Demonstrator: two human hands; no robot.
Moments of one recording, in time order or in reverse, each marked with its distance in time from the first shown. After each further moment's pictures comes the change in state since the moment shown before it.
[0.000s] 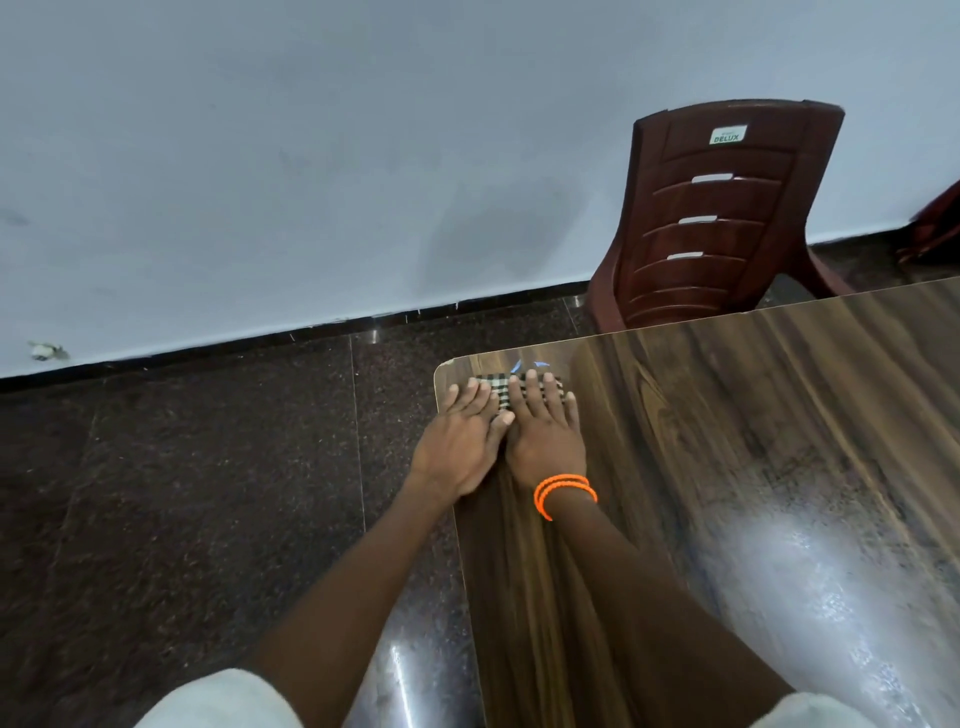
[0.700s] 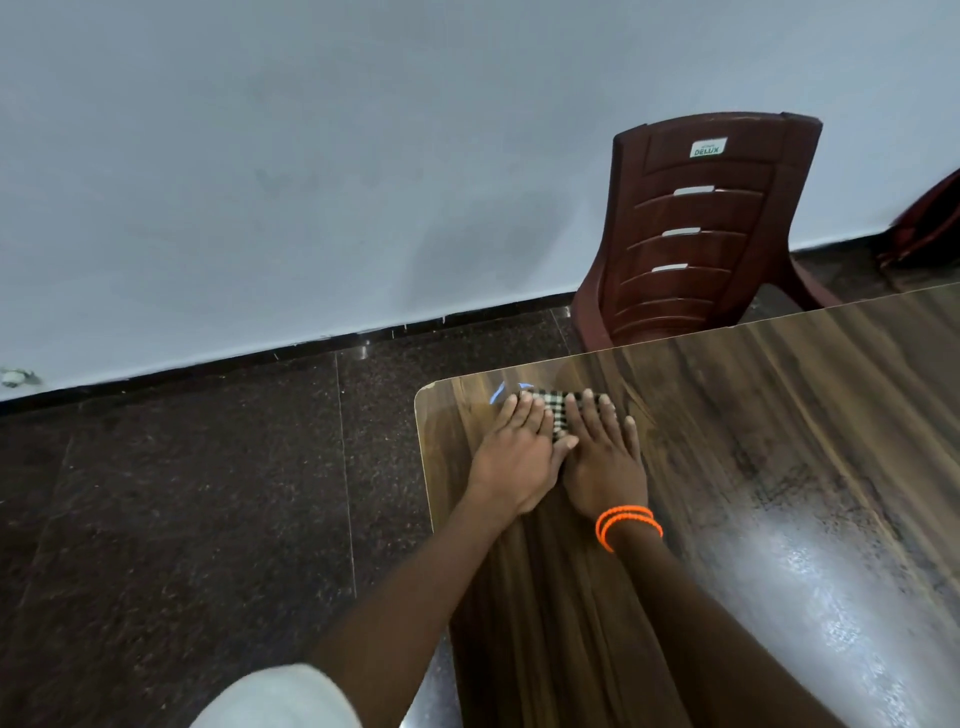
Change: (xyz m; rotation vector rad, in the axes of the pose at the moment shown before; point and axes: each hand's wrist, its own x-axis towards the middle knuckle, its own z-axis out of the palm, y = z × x) left_hand 0.049 0.076 0.018 0.133 -0.063 0.124; right_hand -0.005 0.086 -0.020 -0.073 0.034 0.100
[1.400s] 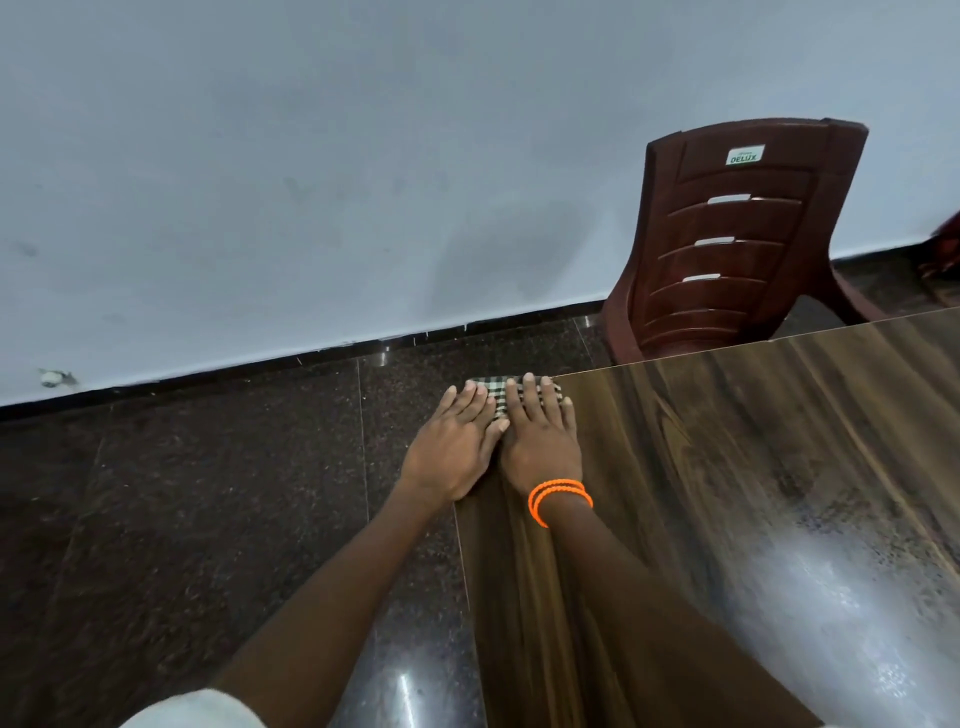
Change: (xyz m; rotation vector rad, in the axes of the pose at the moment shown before) left_hand -0.023 -0.116 -0.004 -0.047 0.105 -0.067; right_hand 0.046 -0.109 0.013 0.045 -0.043 -0.114
